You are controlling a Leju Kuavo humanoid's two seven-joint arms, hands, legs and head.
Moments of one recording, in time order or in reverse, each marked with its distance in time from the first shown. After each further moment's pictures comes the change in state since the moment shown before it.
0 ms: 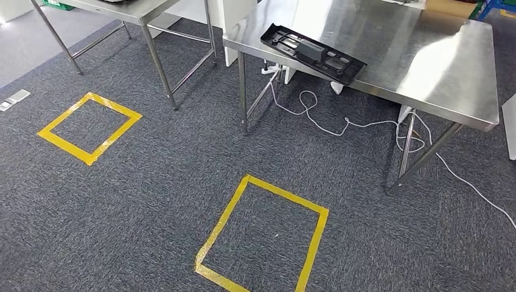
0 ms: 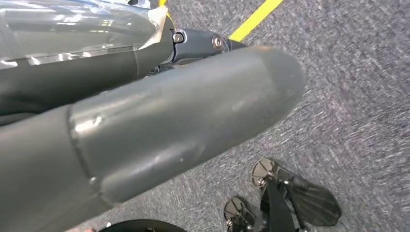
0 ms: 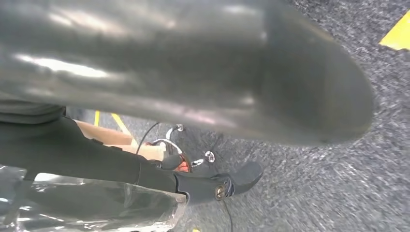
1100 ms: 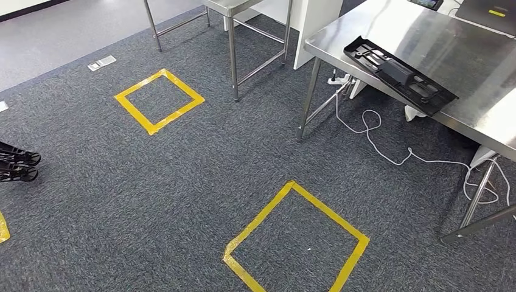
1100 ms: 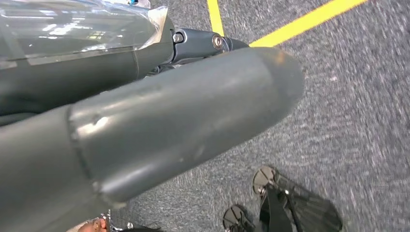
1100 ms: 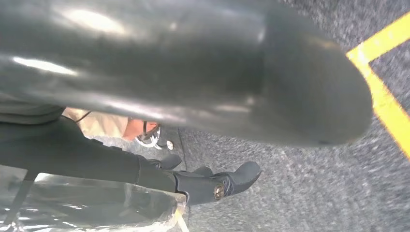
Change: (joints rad) left arm -0.002 -0.006 0.005 0.000 0.007 0.037 0.016; right arm -0.012 -0.009 0.004 0.001 0.056 0.025 0.010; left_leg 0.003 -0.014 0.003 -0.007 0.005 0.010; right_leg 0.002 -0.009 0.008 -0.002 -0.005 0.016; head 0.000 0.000
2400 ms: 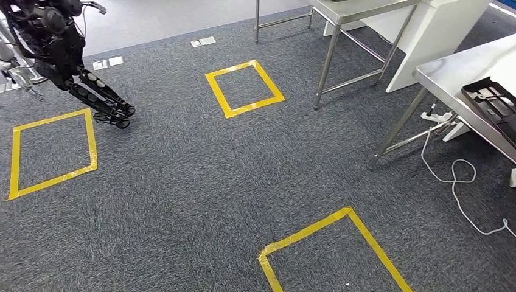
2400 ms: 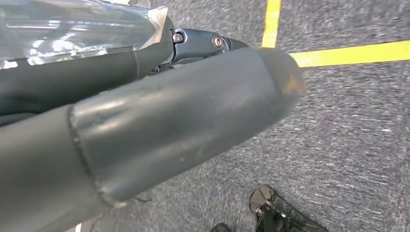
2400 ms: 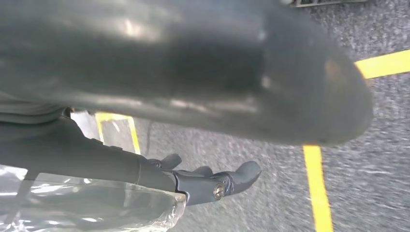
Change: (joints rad) left arm -0.007 0.016 -0.004 0.000 -0.041 0.027 -0.002; right arm 0.005 0.023 0.012 0.000 0.015 0.015 0.022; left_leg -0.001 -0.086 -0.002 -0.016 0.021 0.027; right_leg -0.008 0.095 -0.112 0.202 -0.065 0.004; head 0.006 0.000
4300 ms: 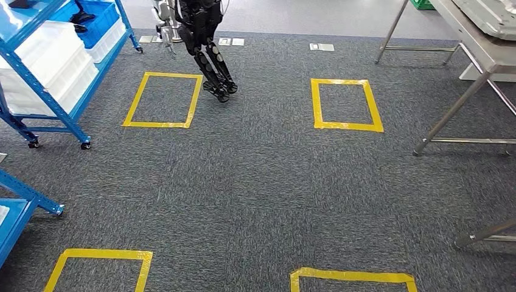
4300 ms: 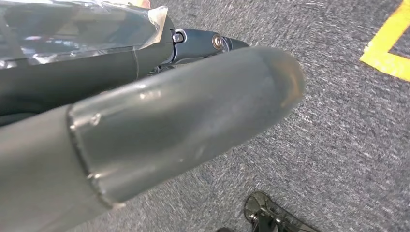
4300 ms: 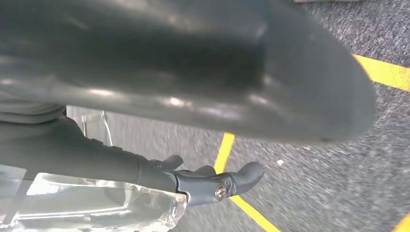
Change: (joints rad) left arm -0.002 -0.004 -0.001 0.000 -0.020 0.012 -0.006; right arm 0.000 -0.001 0.015 0.000 0.027 0.002 0.006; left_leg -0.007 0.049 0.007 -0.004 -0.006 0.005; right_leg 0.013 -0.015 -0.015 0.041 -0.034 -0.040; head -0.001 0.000
